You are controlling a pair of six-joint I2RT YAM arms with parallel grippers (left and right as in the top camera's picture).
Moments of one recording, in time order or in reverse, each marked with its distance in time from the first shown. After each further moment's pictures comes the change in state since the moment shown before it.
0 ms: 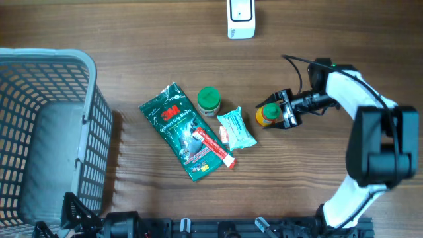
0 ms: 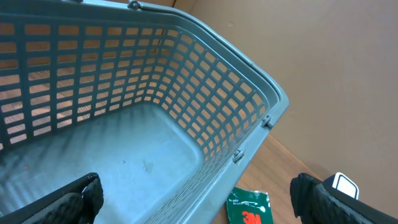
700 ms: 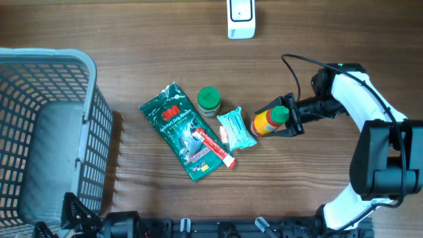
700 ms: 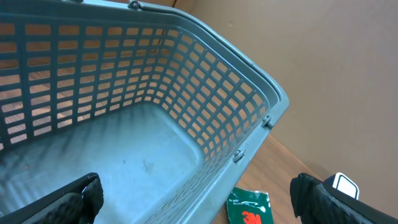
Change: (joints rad) left arm 0.001 0.000 0.000 0.000 0.000 0.000; right arm 0.000 -0.079 -0.002 -0.362 -0.193 -0.144
